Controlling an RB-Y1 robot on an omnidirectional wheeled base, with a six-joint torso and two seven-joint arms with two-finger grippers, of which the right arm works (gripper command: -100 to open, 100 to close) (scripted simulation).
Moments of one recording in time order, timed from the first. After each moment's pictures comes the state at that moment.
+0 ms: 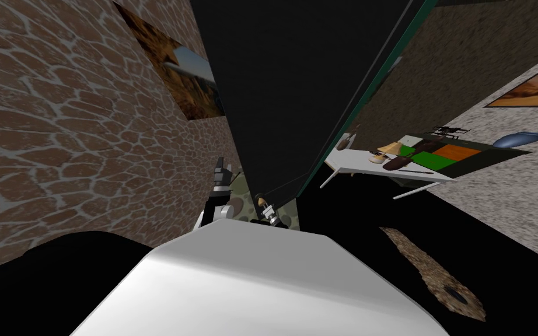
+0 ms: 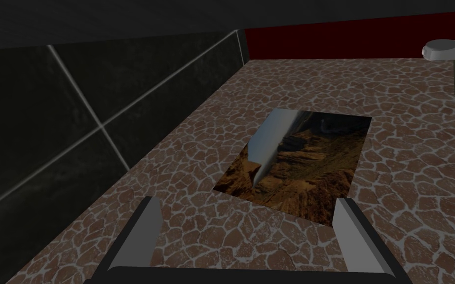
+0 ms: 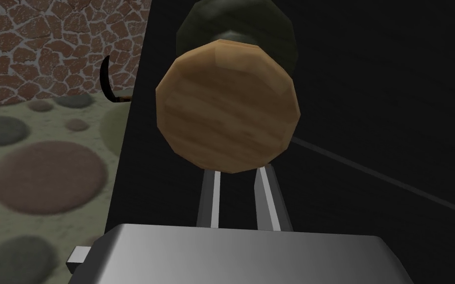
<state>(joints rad) -0.17 -0.12 1.18 -0.76 -0.77 -0.83 -0.90</state>
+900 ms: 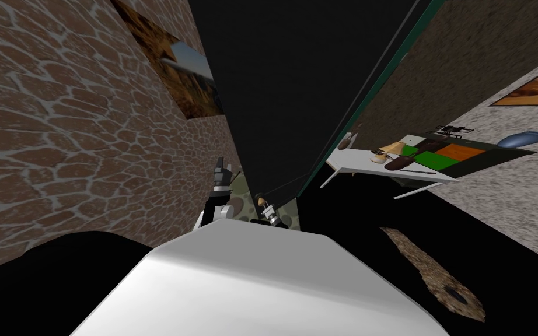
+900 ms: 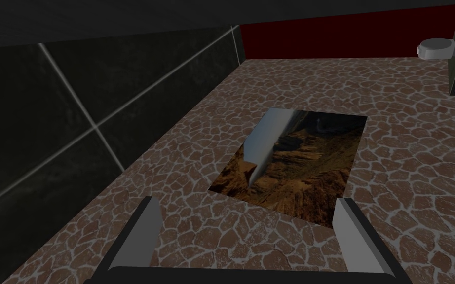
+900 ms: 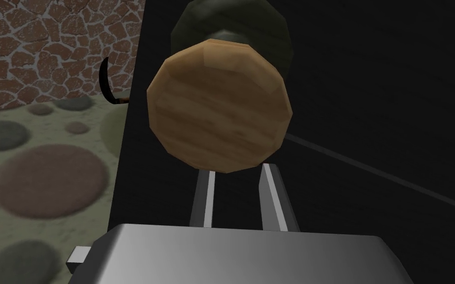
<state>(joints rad) -0.15 -0.14 1.17 -0.81 -0.78 -0.82 -0.89</state>
